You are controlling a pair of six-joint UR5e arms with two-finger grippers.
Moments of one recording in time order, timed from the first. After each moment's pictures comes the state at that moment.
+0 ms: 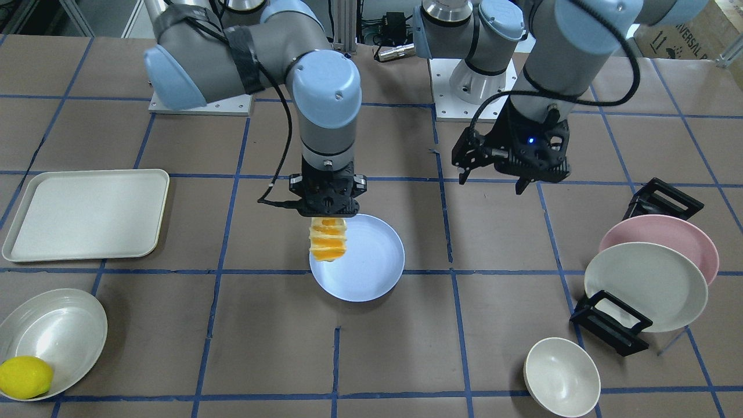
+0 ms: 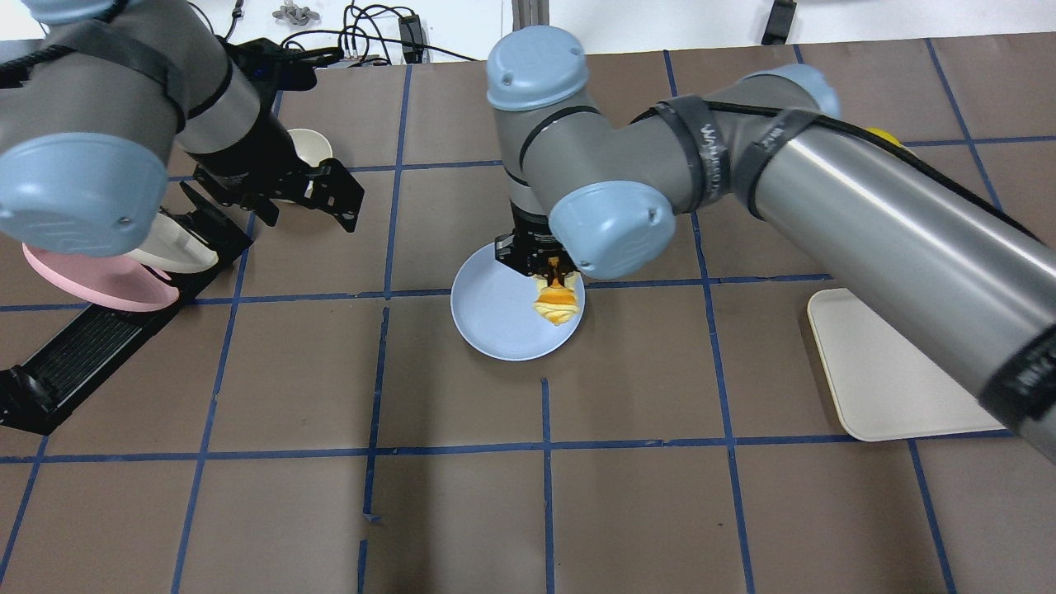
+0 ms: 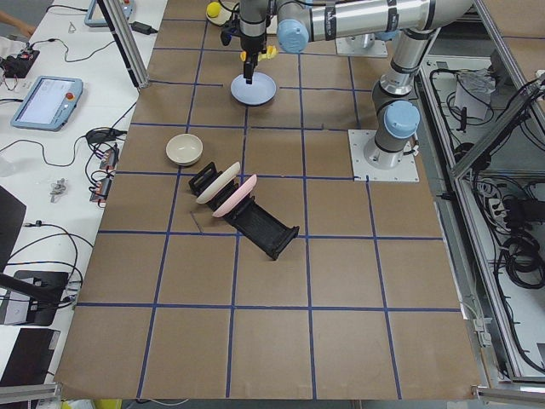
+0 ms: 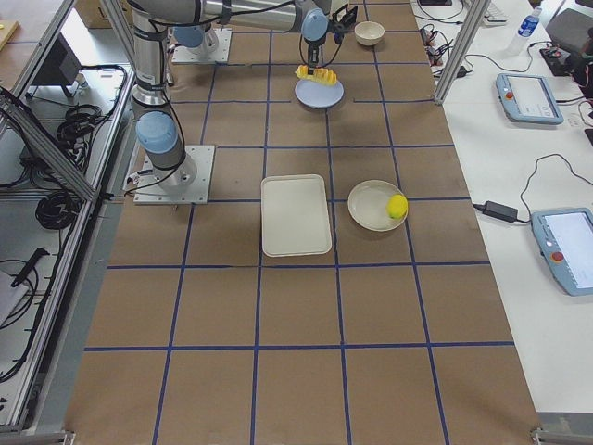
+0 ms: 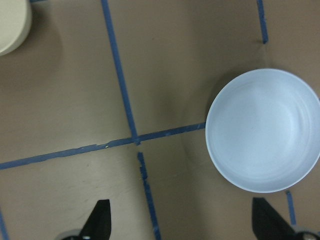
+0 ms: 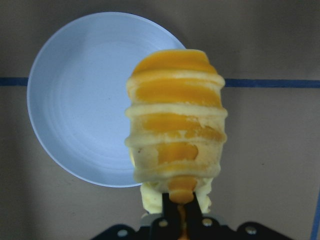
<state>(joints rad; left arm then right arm) -1.54 -1.56 -1.70 -1.42 1.52 0.19 2.01 -1.19 1.54 -1.83 -1.58 0.42</state>
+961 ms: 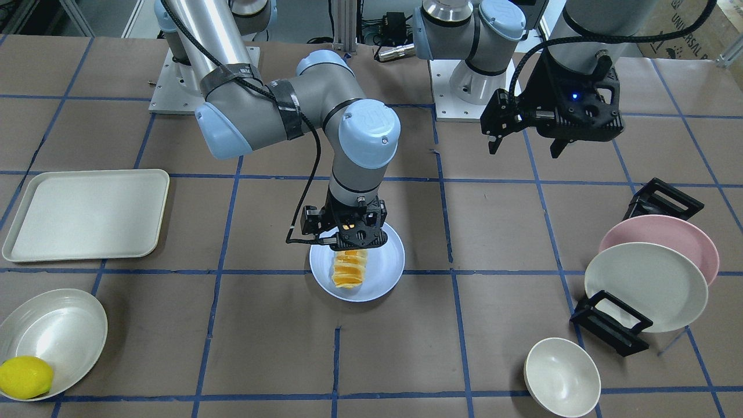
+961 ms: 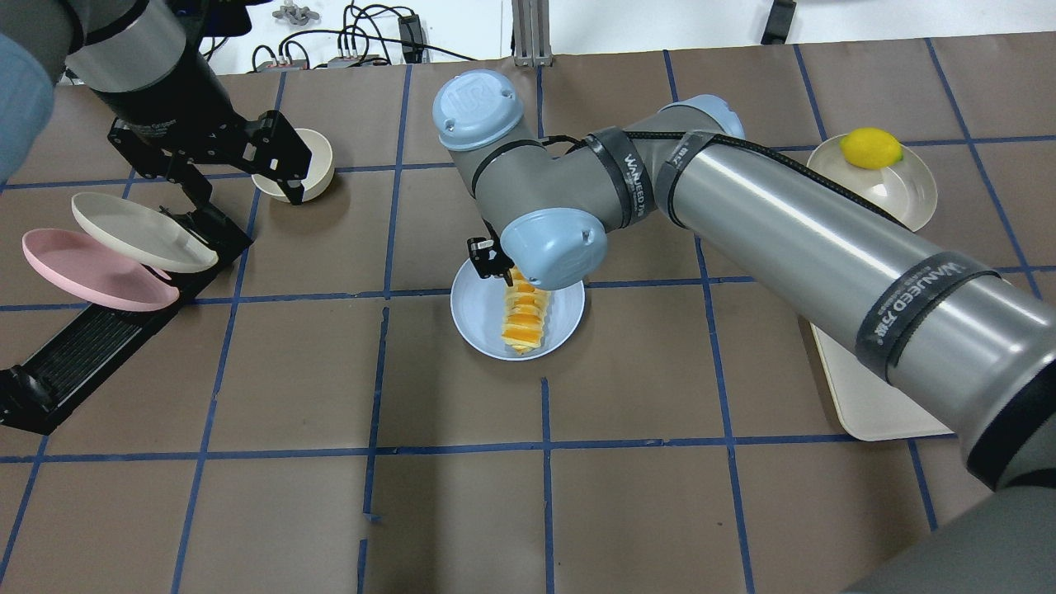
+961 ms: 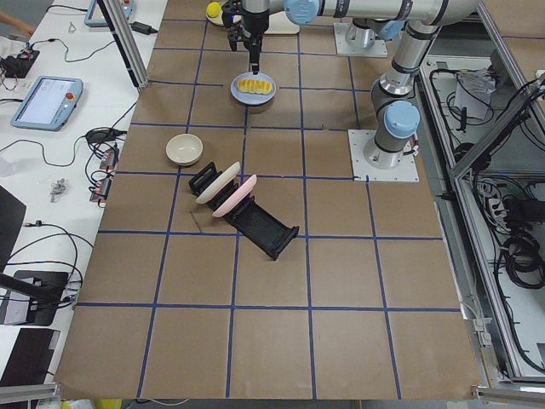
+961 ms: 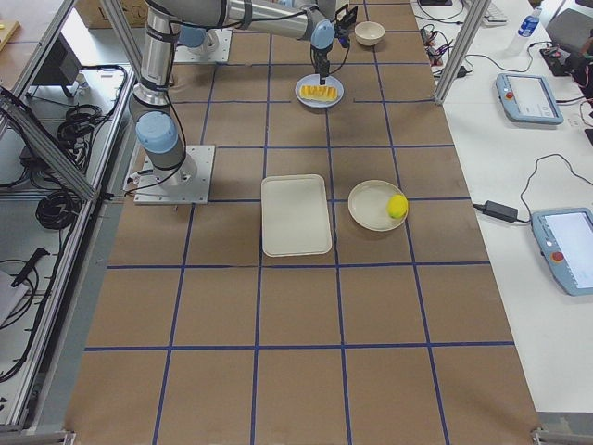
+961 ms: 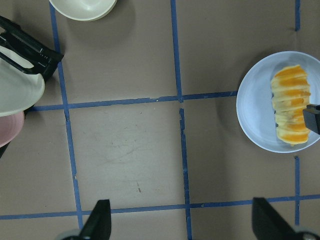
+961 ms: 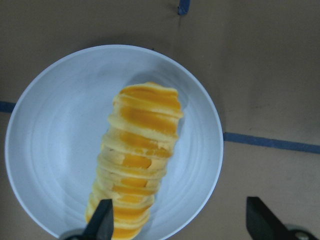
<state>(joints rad) -1.53 -1.58 -1.54 -1.60 1.58 0.11 2.02 -1.11 1.54 -1.95 -1.70 0.27</state>
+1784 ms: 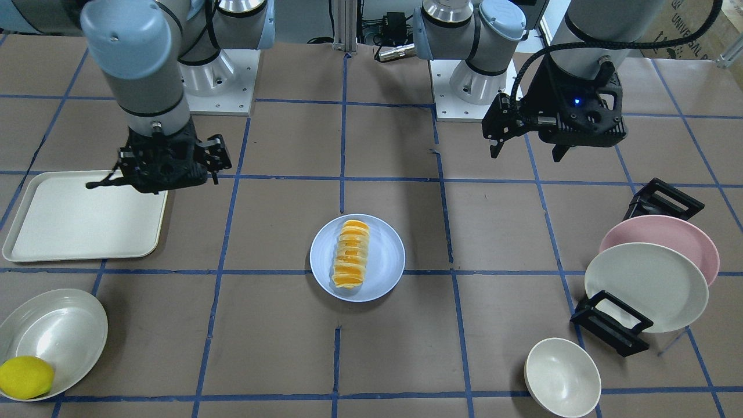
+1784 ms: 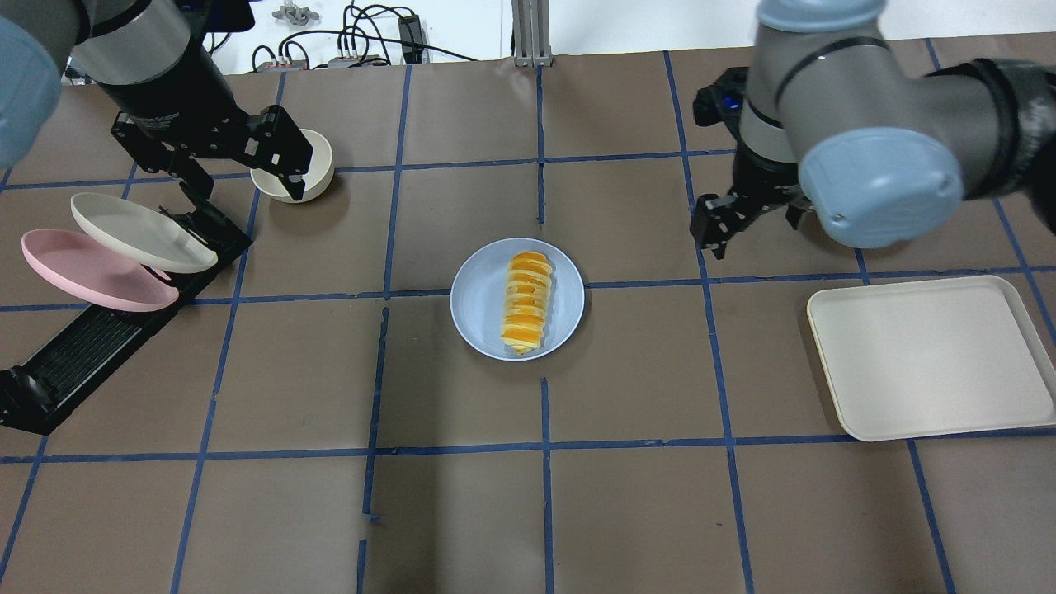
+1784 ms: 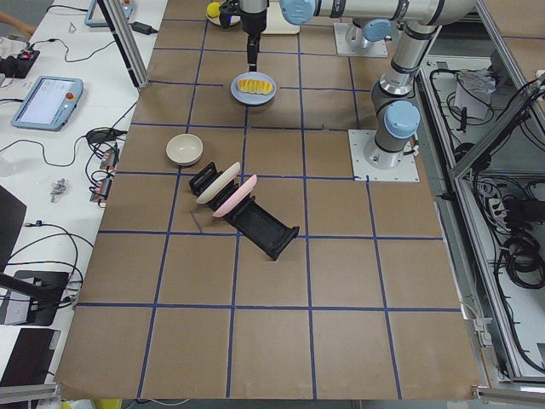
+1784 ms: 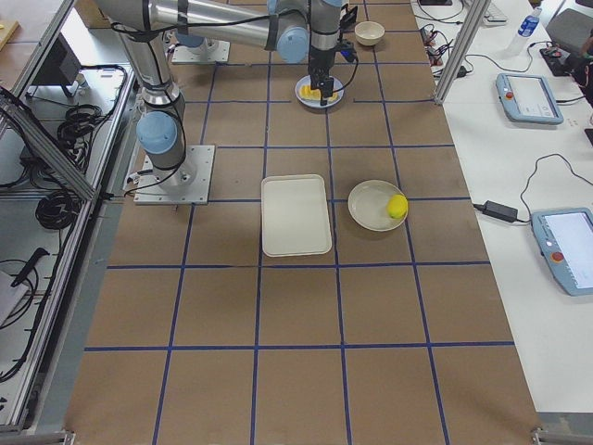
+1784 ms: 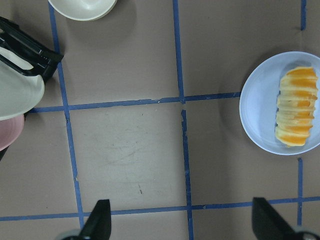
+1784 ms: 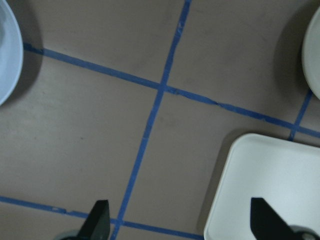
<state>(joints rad) -1.53 -1.59 -1.52 -1.61 1.59 0.11 1.56 -1.57 1.81 -1.79 -1.70 -0.30</state>
